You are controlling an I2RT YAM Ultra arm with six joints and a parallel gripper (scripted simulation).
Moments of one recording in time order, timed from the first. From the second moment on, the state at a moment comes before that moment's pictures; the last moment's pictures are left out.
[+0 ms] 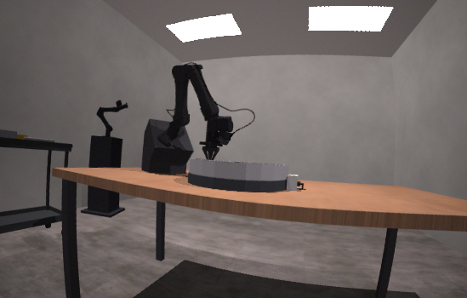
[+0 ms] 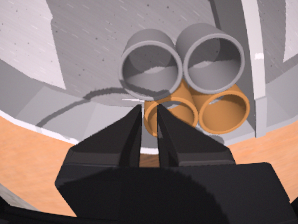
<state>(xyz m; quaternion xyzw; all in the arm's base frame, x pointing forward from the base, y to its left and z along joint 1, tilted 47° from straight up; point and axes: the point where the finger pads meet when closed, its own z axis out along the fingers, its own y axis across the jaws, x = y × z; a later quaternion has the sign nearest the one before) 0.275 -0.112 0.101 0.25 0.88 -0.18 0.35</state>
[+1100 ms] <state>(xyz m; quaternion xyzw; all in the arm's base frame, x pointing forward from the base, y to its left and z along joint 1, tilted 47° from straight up) 0.276 -0.109 0.100 0.25 0.88 -0.17 0.35</state>
